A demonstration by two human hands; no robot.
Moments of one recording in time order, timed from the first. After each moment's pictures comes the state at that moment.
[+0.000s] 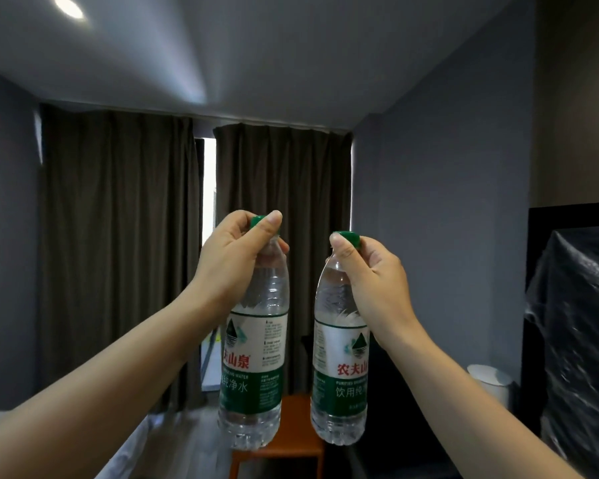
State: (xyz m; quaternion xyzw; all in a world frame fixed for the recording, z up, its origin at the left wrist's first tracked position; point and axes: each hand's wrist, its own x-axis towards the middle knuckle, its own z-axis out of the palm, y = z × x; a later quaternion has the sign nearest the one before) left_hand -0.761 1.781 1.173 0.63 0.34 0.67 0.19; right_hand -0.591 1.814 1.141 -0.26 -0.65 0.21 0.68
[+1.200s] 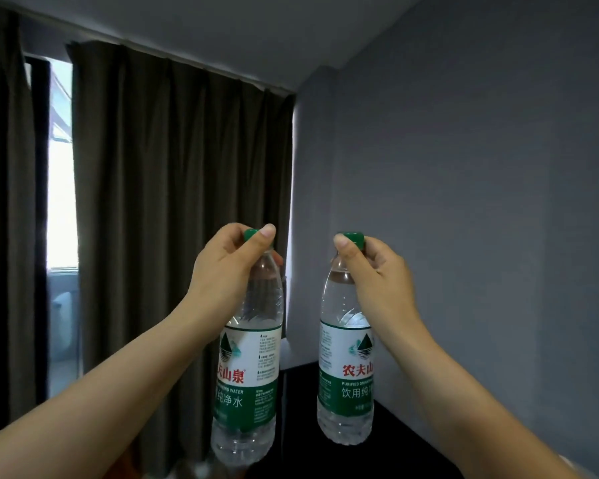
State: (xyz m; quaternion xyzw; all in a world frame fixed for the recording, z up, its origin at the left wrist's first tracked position) left_hand -0.742 2.430 1.154 0.65 0.29 0.65 0.27; right_hand -0.568 2.408 1.138 -0.36 -0.59 0.12 0.71
